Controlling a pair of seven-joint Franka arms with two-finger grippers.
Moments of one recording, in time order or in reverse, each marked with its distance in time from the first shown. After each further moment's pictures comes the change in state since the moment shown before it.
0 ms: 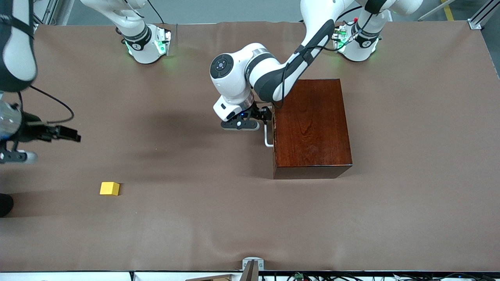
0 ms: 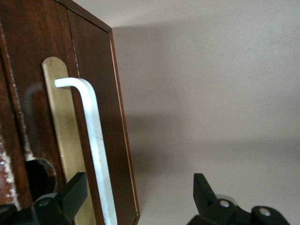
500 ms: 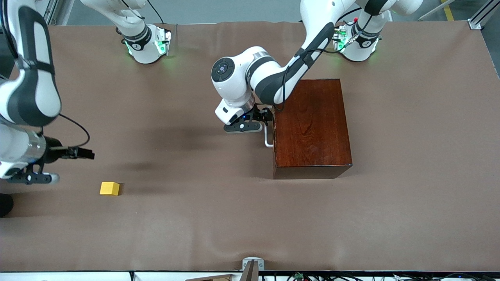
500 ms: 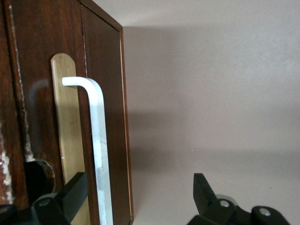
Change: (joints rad) left arm 0.002 0.008 0.009 0.001 0.000 0.004 -0.096; right arm -0.005 0.152 -0.008 -0.005 -0.022 0.111 -0.001
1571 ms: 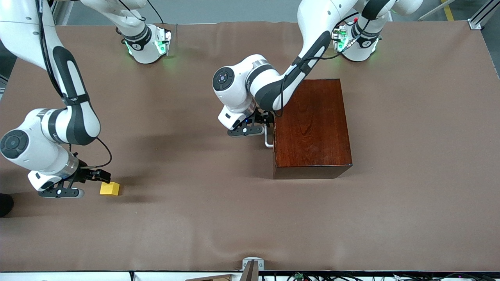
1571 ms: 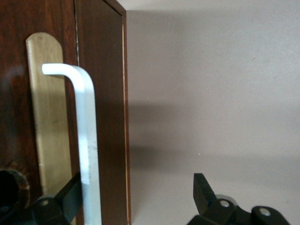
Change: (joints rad) left arm 0.001 0.044 0.004 -0.003 0.000 0.018 -0.030; right arm 0.001 0.110 -0.001 -0.212 -0.044 0.540 -0.002
